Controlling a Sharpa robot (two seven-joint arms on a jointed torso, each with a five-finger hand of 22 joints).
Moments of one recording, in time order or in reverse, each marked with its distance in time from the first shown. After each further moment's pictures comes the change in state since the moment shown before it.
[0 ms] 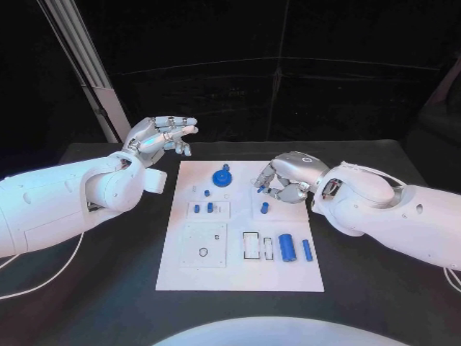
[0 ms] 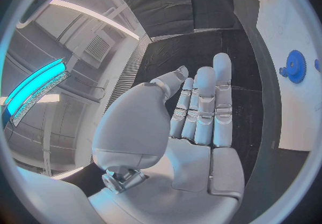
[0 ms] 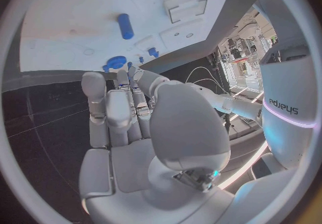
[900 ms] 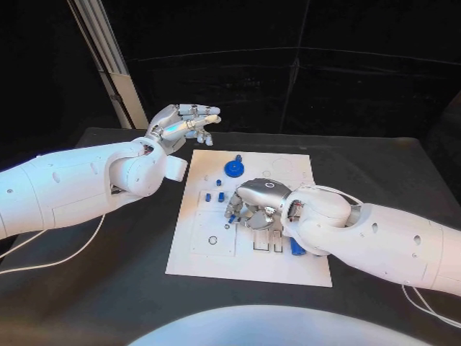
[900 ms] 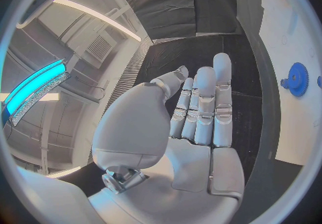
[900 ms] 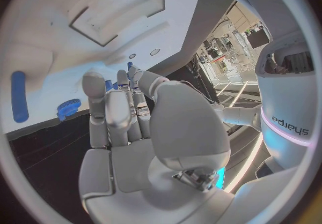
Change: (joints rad) left arm 0.000 0.022 0.000 0.010 0.000 0.004 -0.004; left_hand 0.000 0.000 0.000 0.000 0.000 0.000 0.000 0.000 0.000 -0.004 -0.004 0.004 0.000 0.000 0.000 0.000 -0.001 0.000 0.000 0.000 0.000 0.000; right arm -0.099 0.219 -0.014 -0.070 -0.010 0.133 0.012; right_hand -0.004 0.004 0.000 0.000 0.000 -0.005 0.002 -0.002 -0.003 -0.004 0.004 -0.008 -0.002 0.000 0.000 0.004 -0.001 0.000 0.000 0.000 0.000 -0.002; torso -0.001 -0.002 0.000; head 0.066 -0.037
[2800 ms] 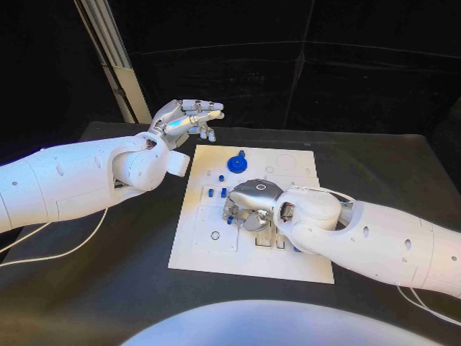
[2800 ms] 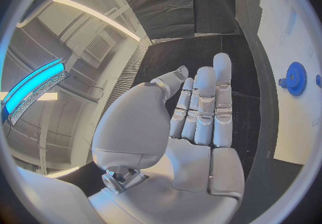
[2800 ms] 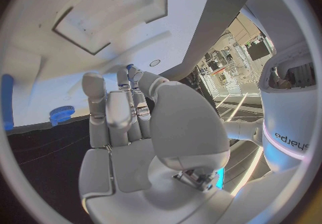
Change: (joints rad) left arm 0.000 0.000 0.000 -0.006 0.001 0.010 -0.011; left_hand 0.000 0.000 0.000 0.000 0.000 0.000 0.000 0.004 0.000 -0.004 0.004 0.000 -0.001 0.000 0.000 0.000 -0.002 0.000 0.000 0.000 0.000 -0.002; right arm -0.009 0.046 -0.001 -0.002 -0.121 0.070 -0.053; right_hand -0.008 0.008 -0.003 0.003 0.000 0.001 0.001 -0.006 -0.001 0.000 0.000 -0.004 0.000 0.000 0.000 0.007 -0.001 0.000 -0.004 0.004 0.004 0.003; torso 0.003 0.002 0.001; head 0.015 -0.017
